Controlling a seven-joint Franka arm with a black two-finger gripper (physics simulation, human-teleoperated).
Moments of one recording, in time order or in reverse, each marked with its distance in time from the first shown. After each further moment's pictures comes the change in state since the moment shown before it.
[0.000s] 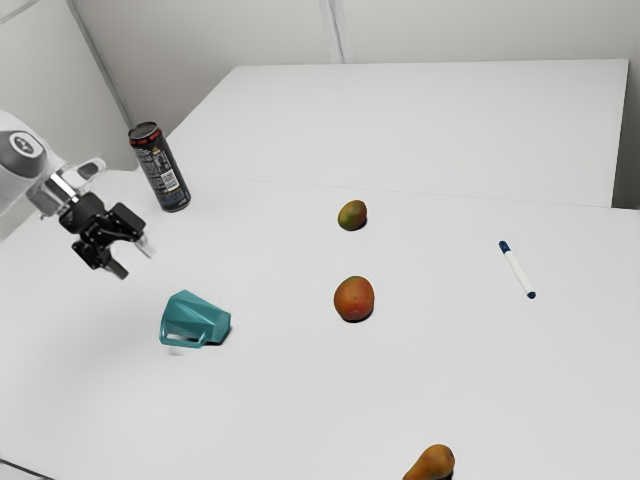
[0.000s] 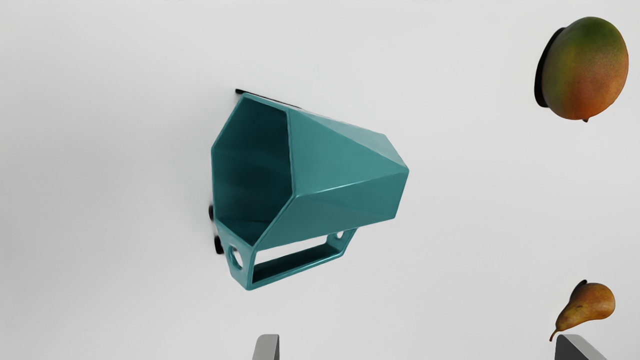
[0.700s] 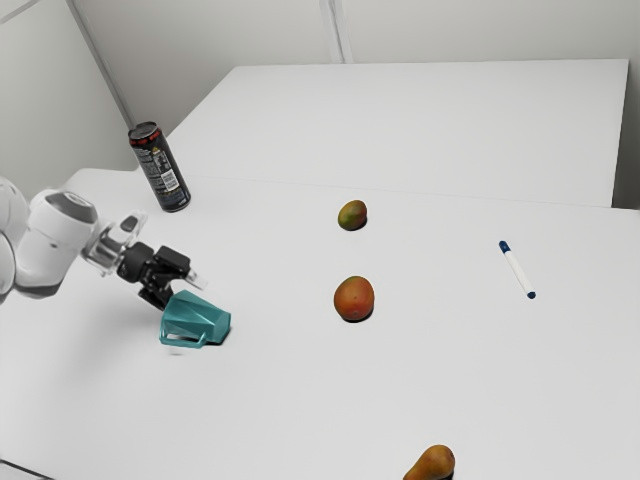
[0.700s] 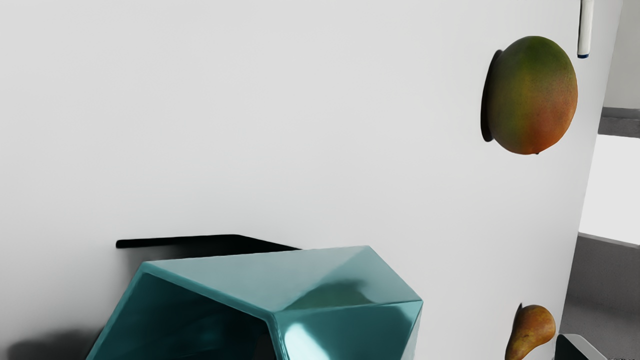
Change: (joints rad) arm 0.017 0.242 -0.040 -0.082 -0.400 0.045 0.360
